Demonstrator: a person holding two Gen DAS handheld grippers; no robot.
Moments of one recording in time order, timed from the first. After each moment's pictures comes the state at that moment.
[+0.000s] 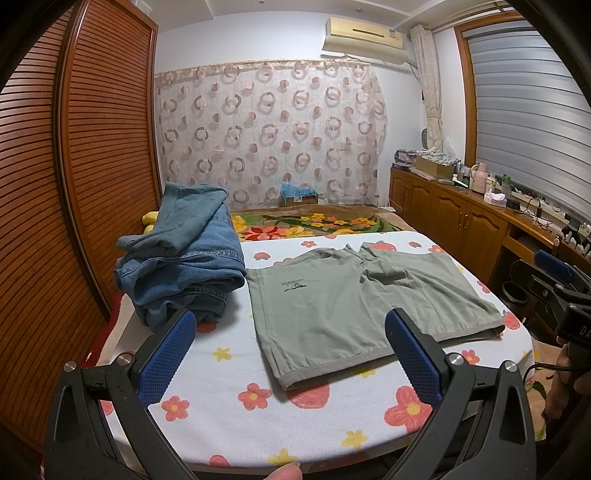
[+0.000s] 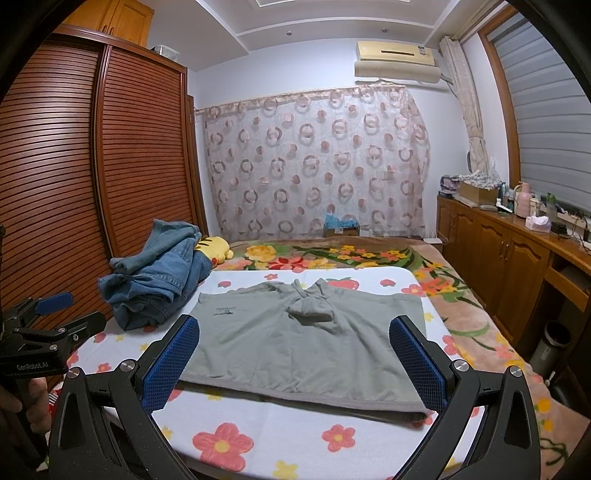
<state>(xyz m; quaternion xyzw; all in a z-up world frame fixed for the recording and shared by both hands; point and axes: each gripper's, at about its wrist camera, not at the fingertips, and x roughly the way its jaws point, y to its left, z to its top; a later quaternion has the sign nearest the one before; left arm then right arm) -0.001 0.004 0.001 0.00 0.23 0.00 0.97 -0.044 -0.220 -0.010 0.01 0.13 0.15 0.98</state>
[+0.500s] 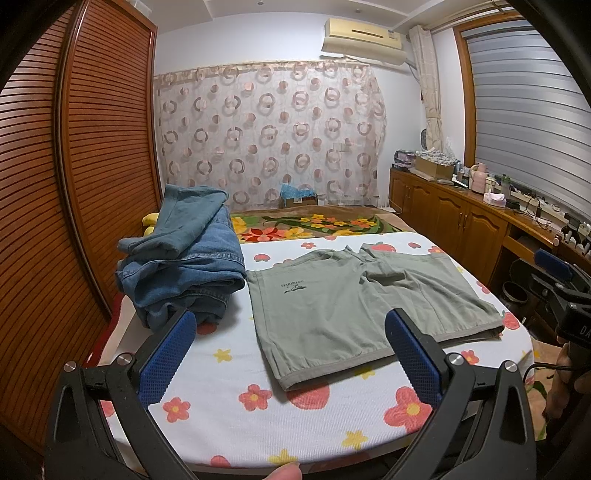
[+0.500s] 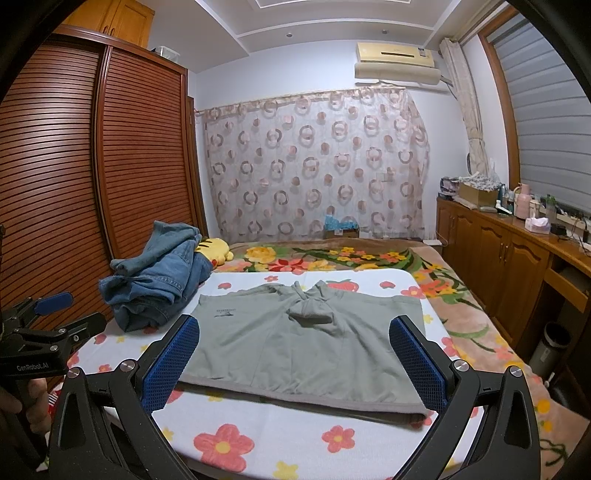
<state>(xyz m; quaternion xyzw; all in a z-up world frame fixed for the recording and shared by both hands) -0.002 0.005 0.005 0.00 0.23 0.00 0.97 -0.045 -0.221 -0.009 0.01 0.13 0.15 0.98</state>
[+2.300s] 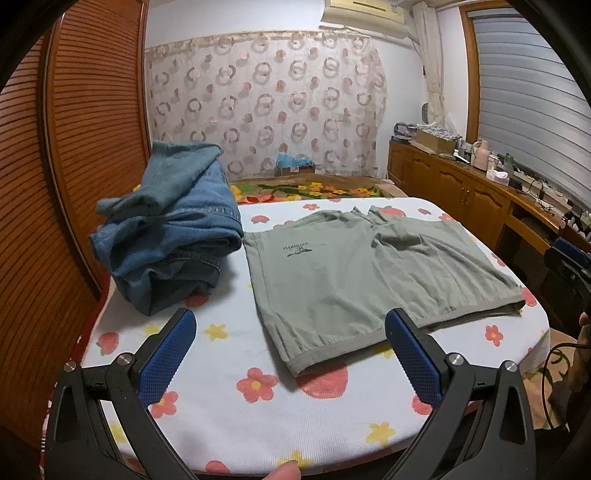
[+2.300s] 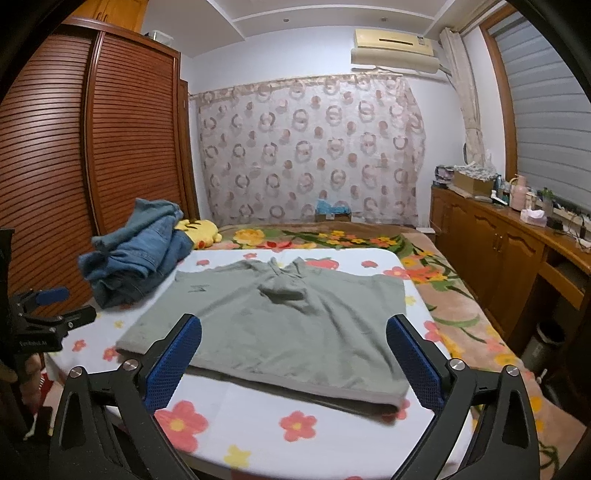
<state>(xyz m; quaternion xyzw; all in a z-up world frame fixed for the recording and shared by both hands) 0.035 0.017 -0.038 0.00 0.29 -0.01 0.96 -0.024 -0.238 -0.023 -0.01 0.16 0.14 0.98</state>
